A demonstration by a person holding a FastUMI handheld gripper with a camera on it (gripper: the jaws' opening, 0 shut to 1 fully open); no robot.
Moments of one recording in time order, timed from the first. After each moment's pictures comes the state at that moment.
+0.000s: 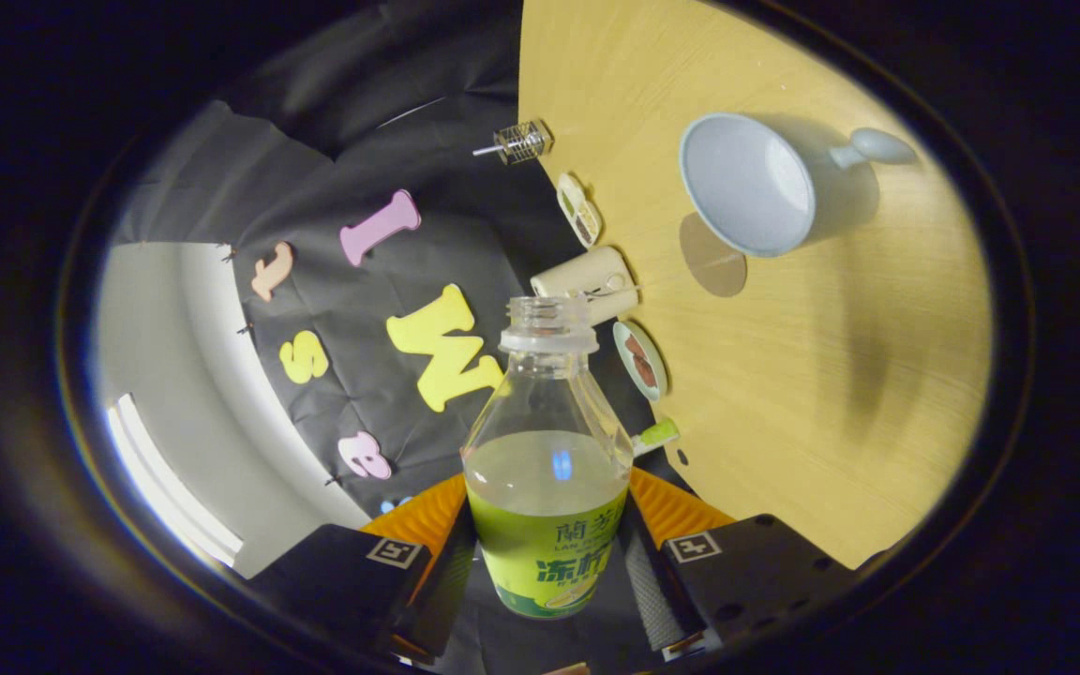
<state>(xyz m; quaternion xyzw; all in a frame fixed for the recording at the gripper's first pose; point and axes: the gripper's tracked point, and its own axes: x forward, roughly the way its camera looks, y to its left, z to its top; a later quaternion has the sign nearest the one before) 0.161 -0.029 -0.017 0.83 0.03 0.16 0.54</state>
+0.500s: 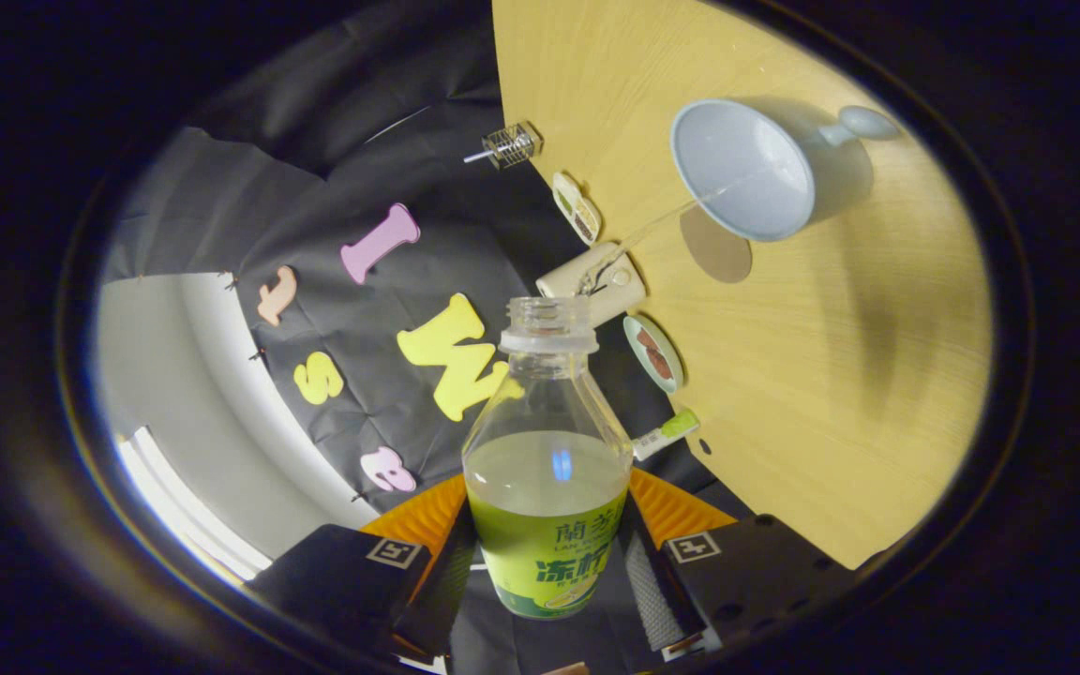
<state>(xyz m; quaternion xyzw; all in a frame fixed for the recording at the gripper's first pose) 0.163 -0.037 -0.003 0.85 0.02 0.17 0.49</state>
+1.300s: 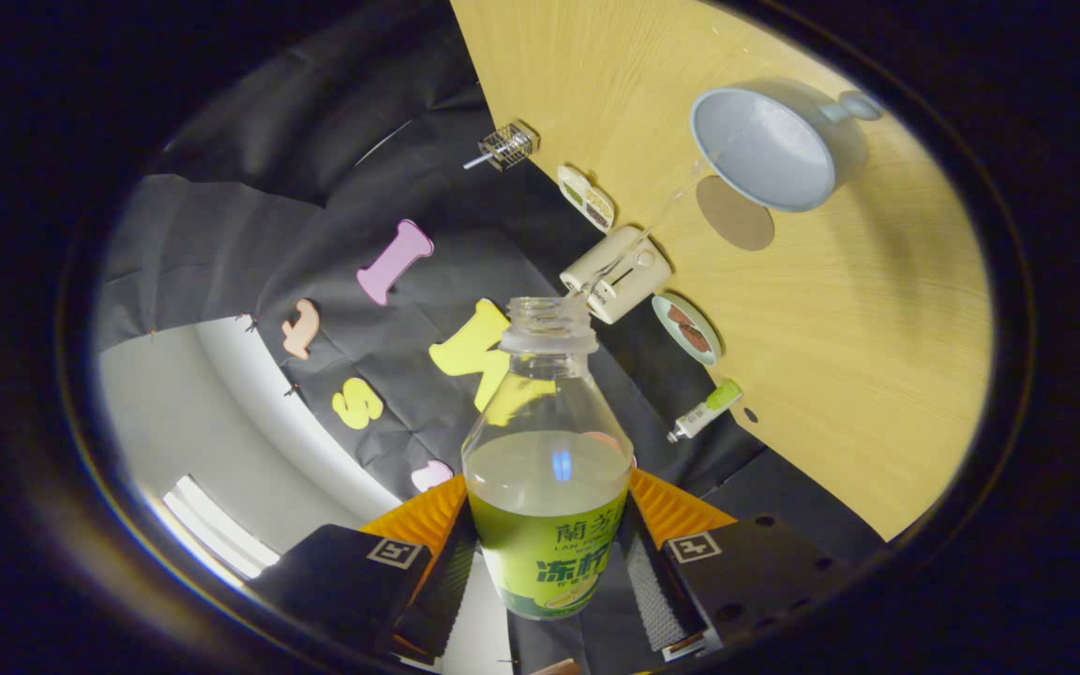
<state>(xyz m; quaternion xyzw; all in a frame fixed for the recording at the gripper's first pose) 0.153 -0.058 0.028 0.88 0.00 0.20 0.43</state>
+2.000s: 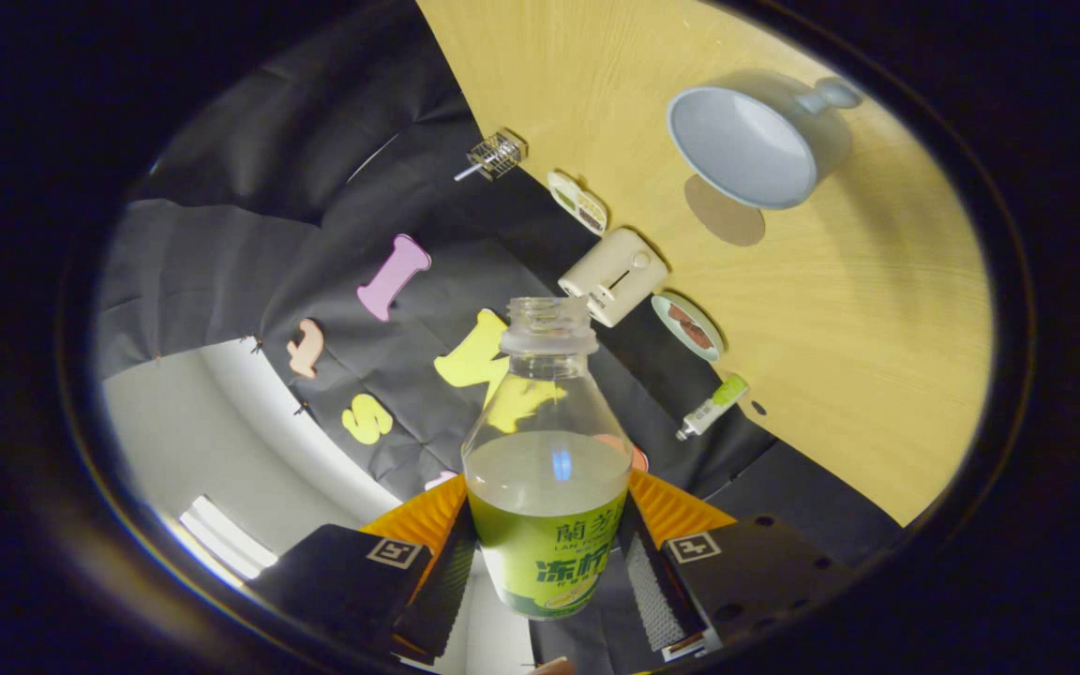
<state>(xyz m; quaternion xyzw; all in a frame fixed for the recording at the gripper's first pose) 0.148 -0.068 0.025 0.89 -0.01 0.20 0.41</state>
